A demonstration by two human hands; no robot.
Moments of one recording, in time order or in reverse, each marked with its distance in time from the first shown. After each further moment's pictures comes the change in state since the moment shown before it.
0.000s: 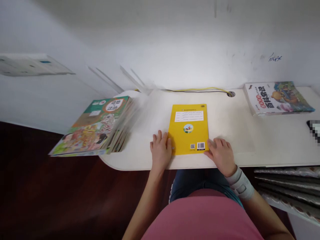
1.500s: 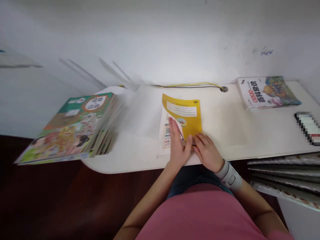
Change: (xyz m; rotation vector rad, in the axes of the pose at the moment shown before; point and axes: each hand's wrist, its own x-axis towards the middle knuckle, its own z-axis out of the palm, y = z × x) left_hand -0.024 0.083 0.003 -0.613 0.201 0.518; right_hand 0.013 -0.022 0.000 0.473 0.078 -0.046
